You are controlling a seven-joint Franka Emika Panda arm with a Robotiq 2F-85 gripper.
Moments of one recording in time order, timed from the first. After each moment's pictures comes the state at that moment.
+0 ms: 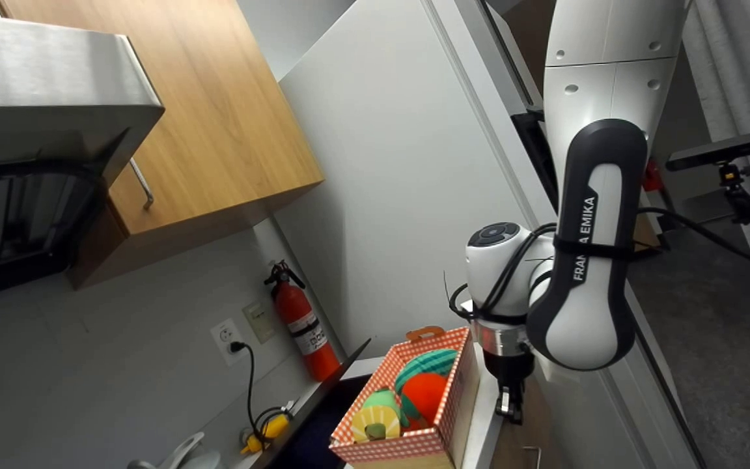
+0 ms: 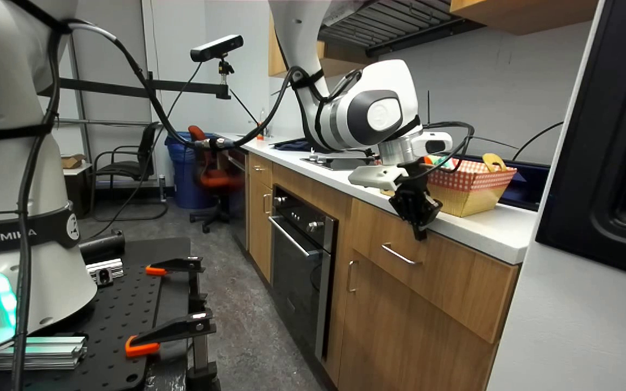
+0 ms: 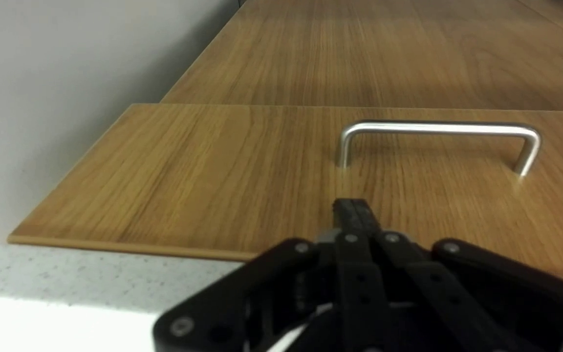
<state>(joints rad) 0.09 0.50 -0.14 -2.13 -0.23 2.99 0.12</state>
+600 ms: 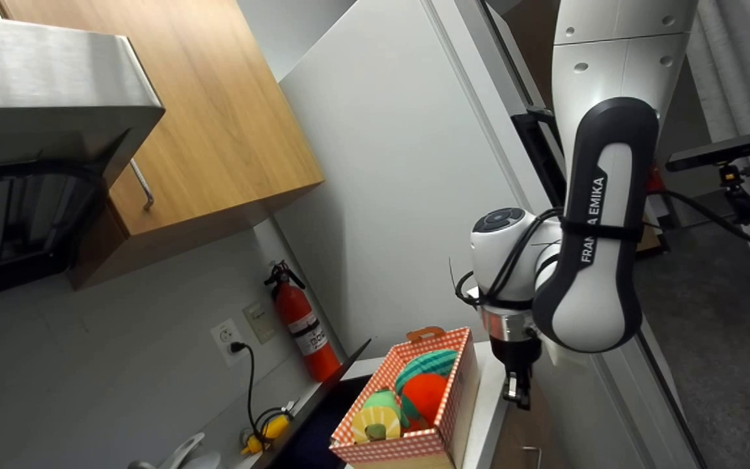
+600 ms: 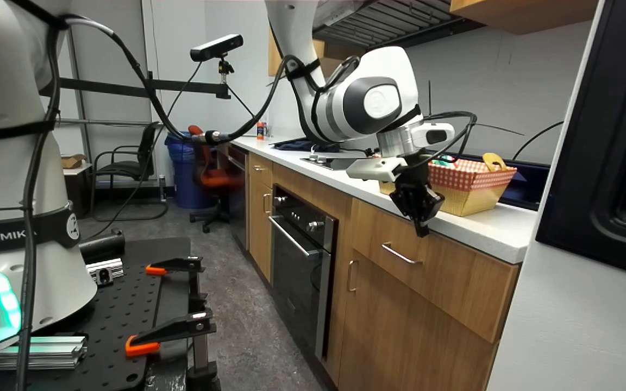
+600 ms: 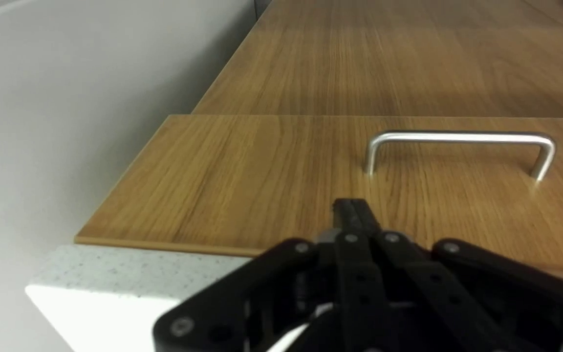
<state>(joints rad) 0.13 0.44 -0.20 -2.18 -0.23 2.97 0.13</state>
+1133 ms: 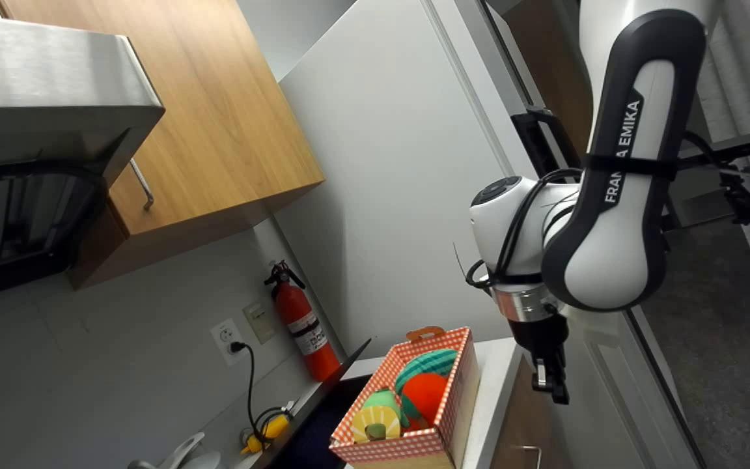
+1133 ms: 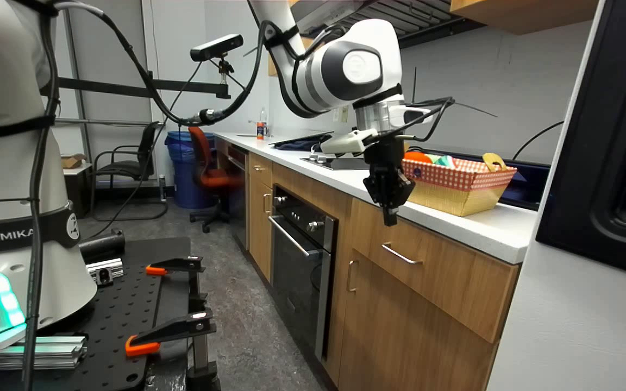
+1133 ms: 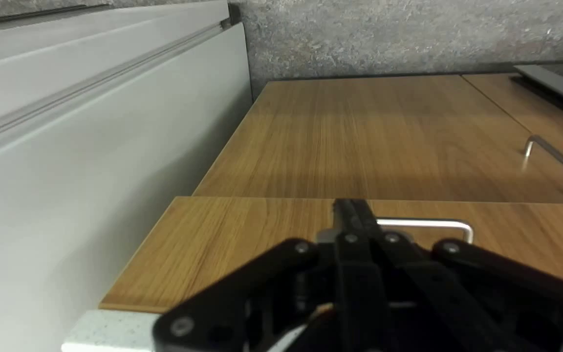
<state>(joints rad) 0.15 0.25 -0.18 -2.31 -0.23 2.74 0.13</state>
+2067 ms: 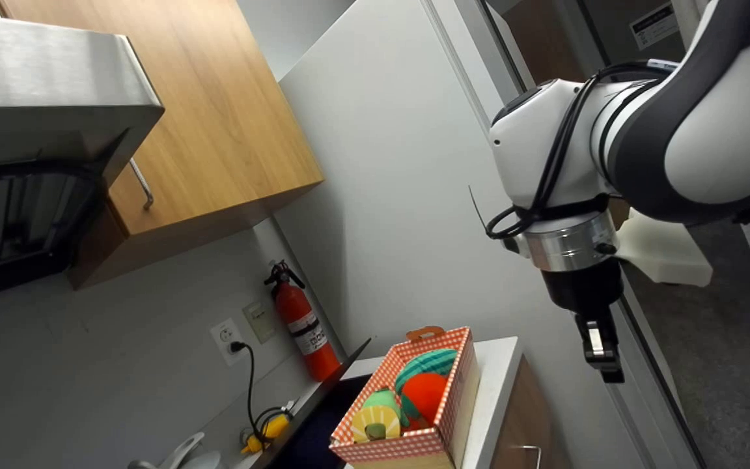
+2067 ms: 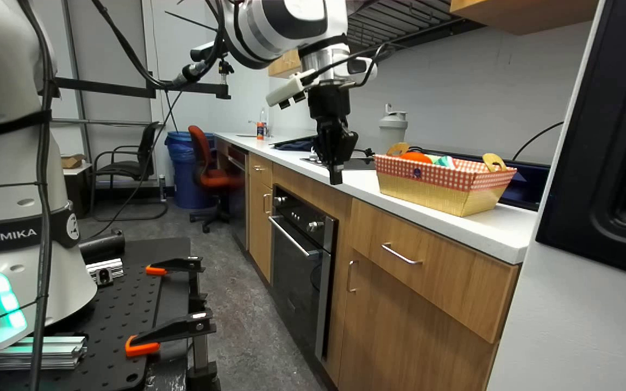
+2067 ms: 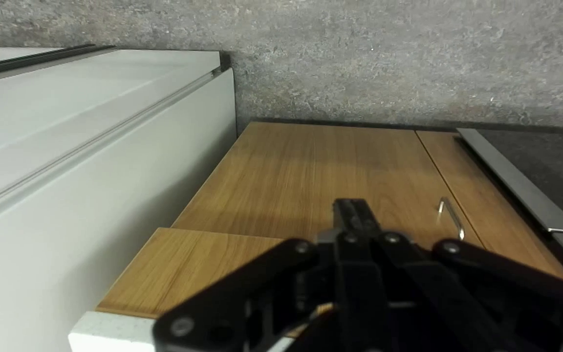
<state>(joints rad) 0.11 -0.15 -0.02 -2.56 -0.27 2.53 0.17</state>
